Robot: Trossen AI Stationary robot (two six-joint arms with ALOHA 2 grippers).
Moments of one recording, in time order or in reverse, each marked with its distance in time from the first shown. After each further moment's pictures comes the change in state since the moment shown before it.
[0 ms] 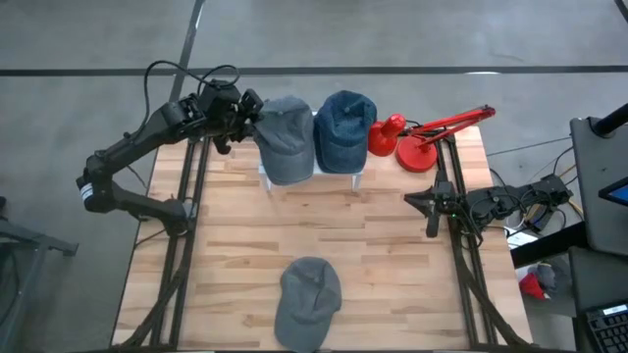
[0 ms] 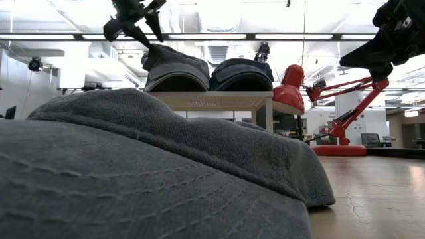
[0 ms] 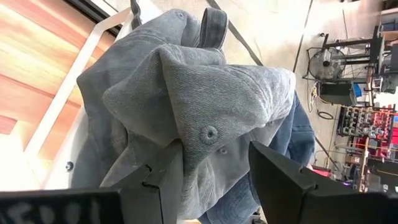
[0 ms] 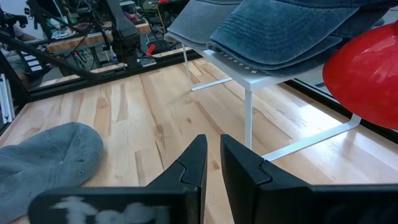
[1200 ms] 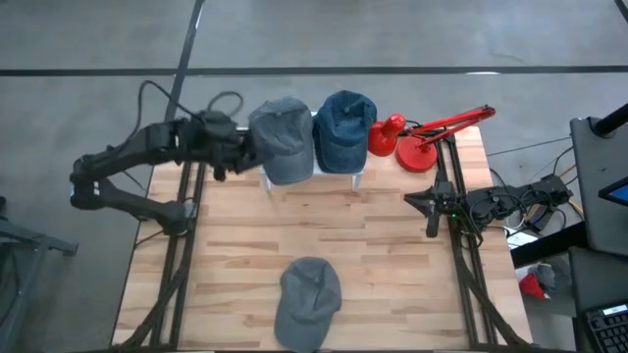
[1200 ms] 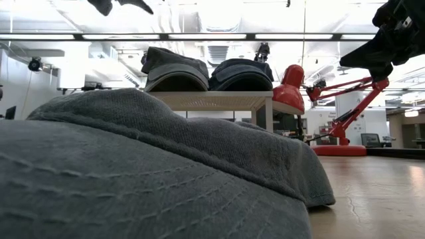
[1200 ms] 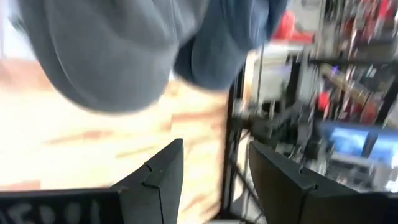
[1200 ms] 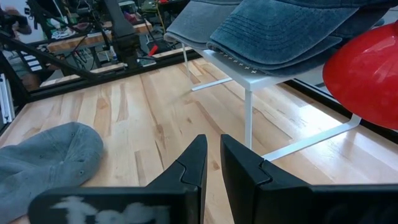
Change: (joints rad) left arm -0.323 -0.104 0.002 -0.032 0.119 0.024; right arm 0.000 0.000 0.000 0.000 0.000 0.000
